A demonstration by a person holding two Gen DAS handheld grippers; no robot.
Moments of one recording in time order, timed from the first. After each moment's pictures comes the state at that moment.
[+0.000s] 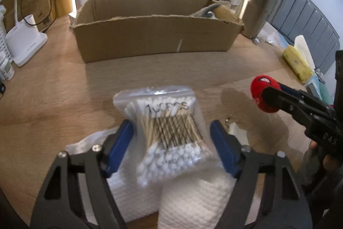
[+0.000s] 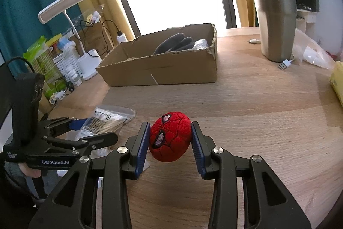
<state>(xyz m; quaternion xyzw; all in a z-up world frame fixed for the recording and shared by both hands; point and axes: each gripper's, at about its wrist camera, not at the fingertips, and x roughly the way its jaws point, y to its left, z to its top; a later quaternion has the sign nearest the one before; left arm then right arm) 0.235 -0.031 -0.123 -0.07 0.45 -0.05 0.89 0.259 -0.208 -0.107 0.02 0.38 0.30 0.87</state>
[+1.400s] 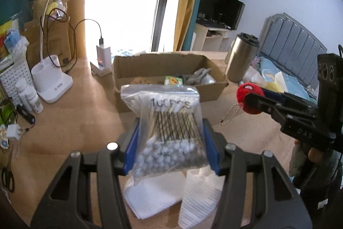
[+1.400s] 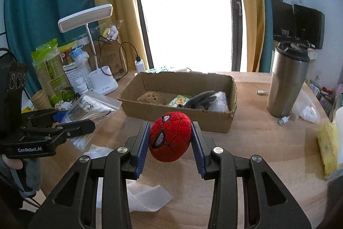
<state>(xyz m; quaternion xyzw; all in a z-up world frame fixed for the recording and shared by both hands) 0.195 0.027 -0.027 -0.08 0.35 -0.06 0.93 0.251 -0.167 -0.031 -0.04 0.31 0.31 0.90</state>
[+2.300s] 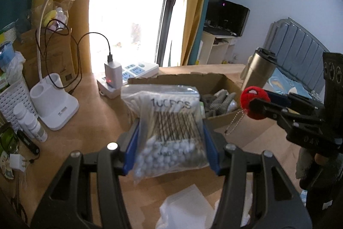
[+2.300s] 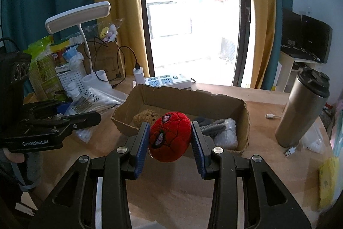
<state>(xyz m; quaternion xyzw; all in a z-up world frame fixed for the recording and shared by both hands) 0.251 0.065 -0.024 -0.08 0.33 -0.05 0.94 0.300 -0.121 -0.023 -0.07 0.30 0.31 0.90</state>
